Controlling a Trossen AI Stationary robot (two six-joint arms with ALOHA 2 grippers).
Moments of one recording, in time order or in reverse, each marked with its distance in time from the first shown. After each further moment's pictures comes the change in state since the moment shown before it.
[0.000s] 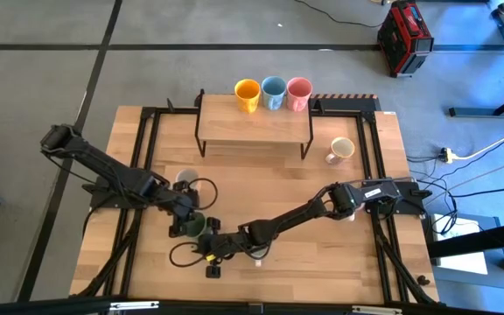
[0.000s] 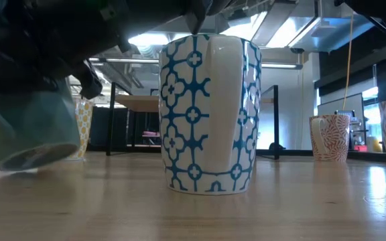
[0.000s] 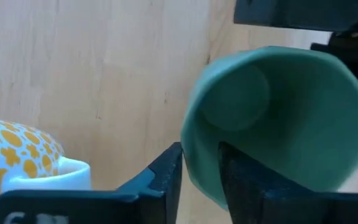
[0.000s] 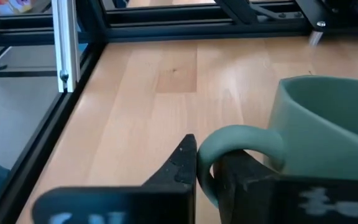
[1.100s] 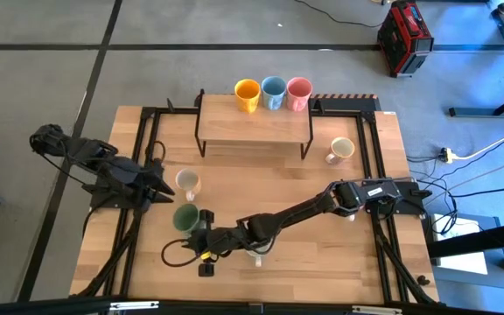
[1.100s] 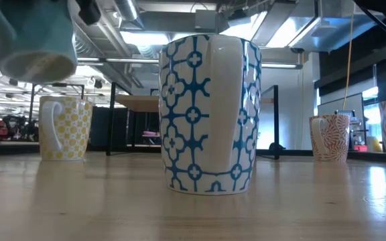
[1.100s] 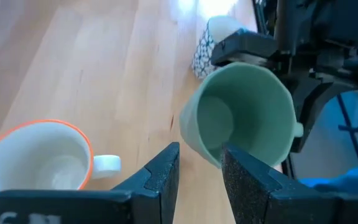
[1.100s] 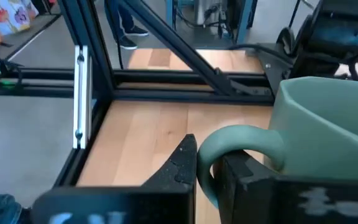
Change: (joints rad) left arm -0.001 -0.524 0.142 -0.271 -0.039 -0.015; right arm -0.001 -0.062 0.191 -0.160 0.049 -0.083
